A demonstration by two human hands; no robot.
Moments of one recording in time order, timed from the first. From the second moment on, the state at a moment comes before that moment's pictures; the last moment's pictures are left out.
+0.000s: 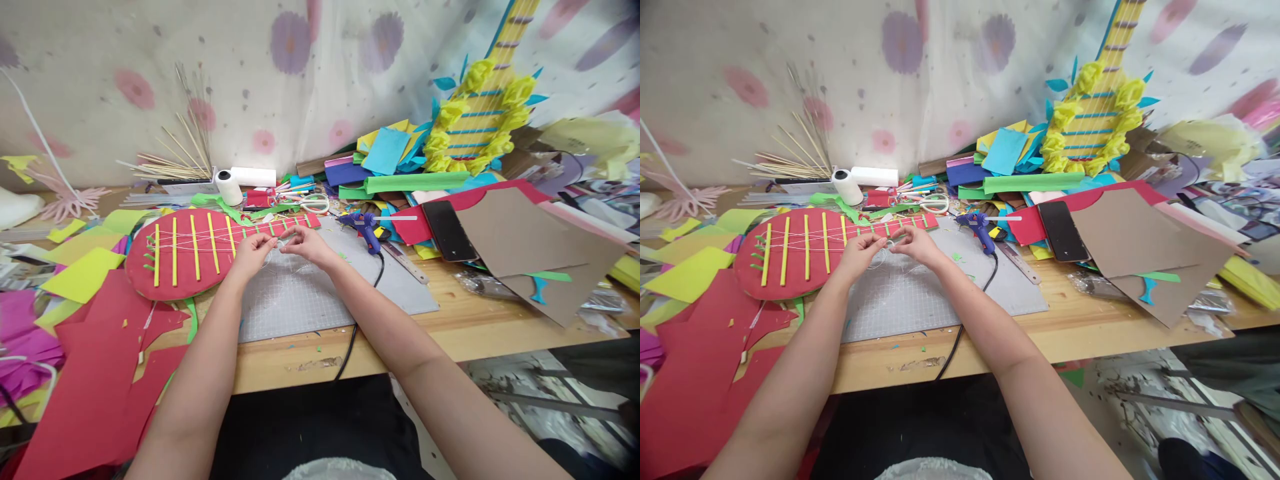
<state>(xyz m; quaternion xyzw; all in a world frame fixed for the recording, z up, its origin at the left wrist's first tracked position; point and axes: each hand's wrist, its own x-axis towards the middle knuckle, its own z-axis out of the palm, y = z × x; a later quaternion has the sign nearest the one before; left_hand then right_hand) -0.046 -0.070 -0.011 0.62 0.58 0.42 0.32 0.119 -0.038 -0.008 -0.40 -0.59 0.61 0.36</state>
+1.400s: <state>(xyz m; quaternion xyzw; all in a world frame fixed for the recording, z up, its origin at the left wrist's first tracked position) -0.004 -0.083 -0.022 0.59 0.61 0.34 0.41 0.131 -0.034 -0.020 -0.43 -0.44 0.67 0.41</state>
